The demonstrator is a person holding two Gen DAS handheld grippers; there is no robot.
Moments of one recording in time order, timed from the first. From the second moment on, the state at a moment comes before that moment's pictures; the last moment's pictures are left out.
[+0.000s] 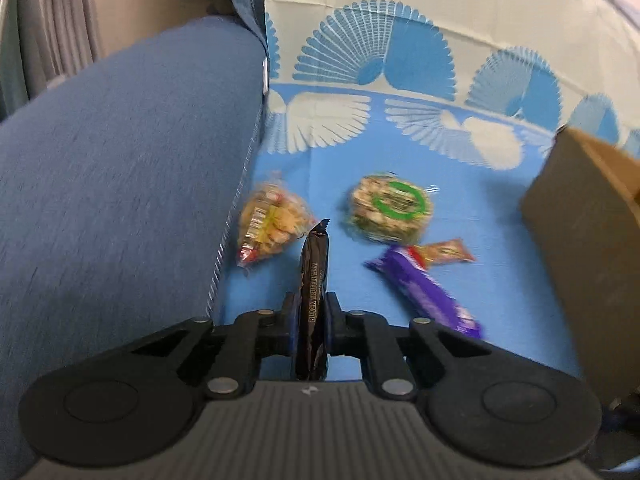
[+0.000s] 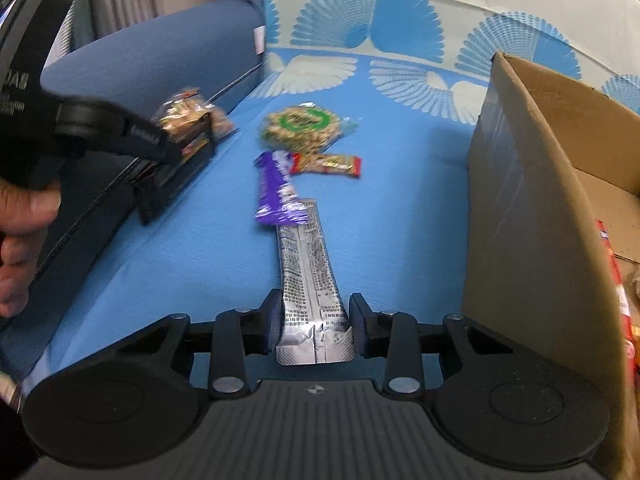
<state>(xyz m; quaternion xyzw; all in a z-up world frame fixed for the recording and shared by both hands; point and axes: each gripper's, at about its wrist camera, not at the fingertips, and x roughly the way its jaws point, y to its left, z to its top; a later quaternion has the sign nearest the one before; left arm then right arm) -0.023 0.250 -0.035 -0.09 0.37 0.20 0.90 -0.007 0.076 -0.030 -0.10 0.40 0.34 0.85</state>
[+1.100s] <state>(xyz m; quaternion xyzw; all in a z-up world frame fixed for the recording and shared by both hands) -0.014 0.220 -0.069 -0.14 0.52 0.15 0.83 -0.035 0.072 -0.049 -0.13 0.41 0.36 0.83</state>
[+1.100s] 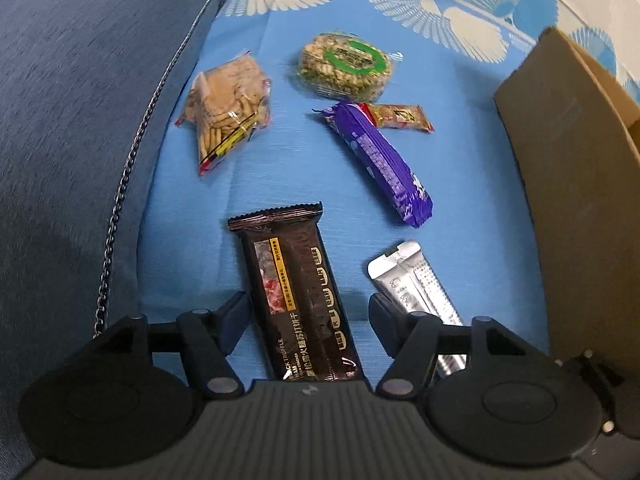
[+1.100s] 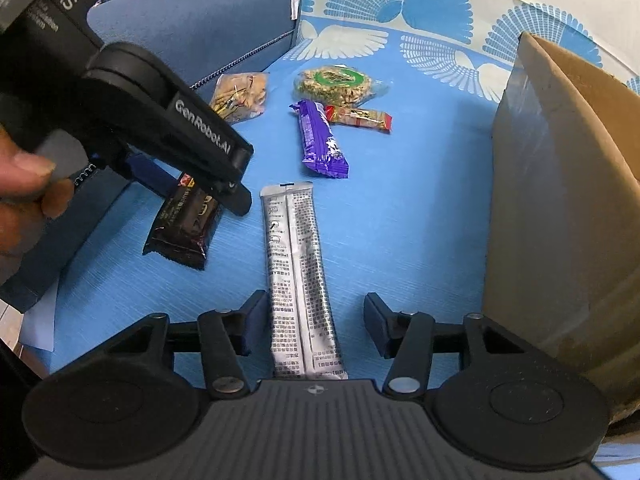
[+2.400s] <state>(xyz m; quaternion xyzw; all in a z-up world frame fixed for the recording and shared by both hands) -0.021 0.217 -0.067 -0.10 0.52 0.15 0.83 -0.035 0.087 -0.051 -0.12 0.39 0.40 0.82</state>
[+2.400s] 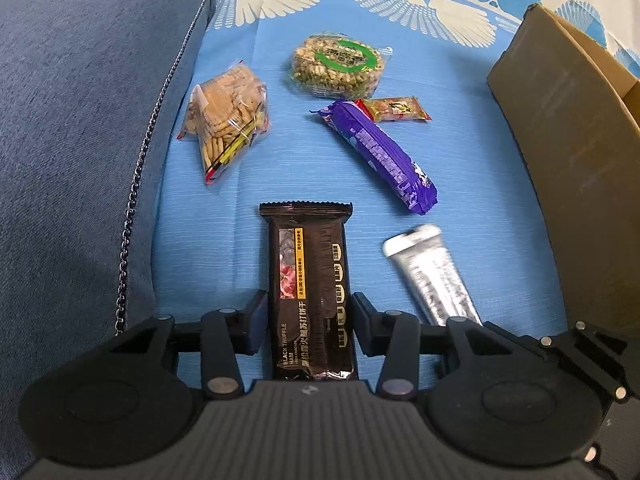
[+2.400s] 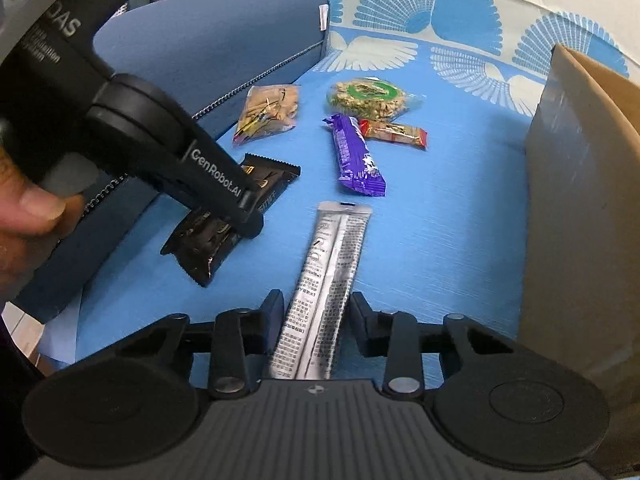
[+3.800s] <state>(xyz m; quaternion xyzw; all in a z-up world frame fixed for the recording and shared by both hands) -0.021 0.207 -0.060 -0.09 0.51 0.13 0.85 -0.025 0.065 -0.028 -0.08 0.34 0.36 0.87</state>
